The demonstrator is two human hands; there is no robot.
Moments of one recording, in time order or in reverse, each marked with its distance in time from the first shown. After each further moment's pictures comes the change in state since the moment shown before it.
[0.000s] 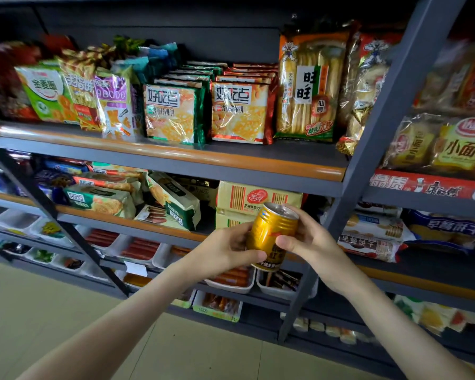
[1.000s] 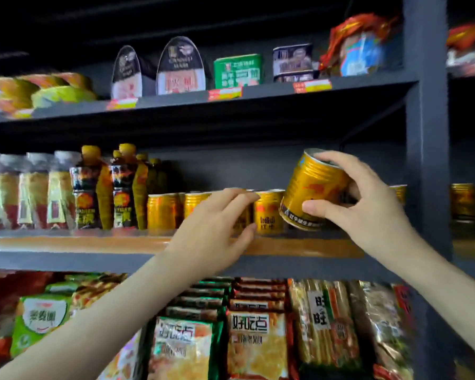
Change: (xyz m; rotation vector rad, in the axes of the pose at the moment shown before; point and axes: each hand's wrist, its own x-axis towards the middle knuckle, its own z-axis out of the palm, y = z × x) left_hand 0.070 0.292 -0.203 1.259 0.782 1.056; right_hand 0.105 -0.340 -0.018 -0.699 0.630 -0.962
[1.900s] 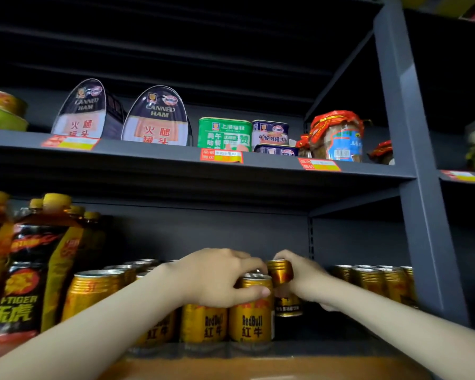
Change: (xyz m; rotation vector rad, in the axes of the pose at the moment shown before) left_hand 0.104 -0.073 0.064 -0.128 -0.458 0.252; right_hand 0.107 0.101 0.056 -0.415 -0.353 0.541
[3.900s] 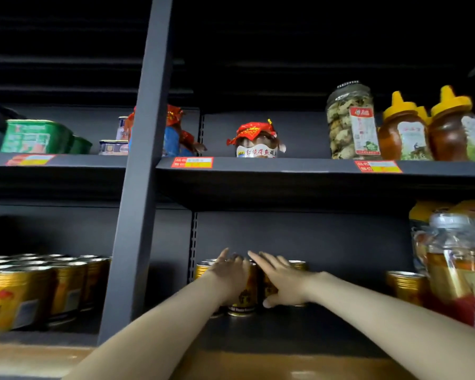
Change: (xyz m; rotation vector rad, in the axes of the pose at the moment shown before) left_hand 0.311 0.220 0.103 0.468 -0.365 -0.377; right_hand 0.022 0.279 -0.193 -0.532 -0.311 -0.364
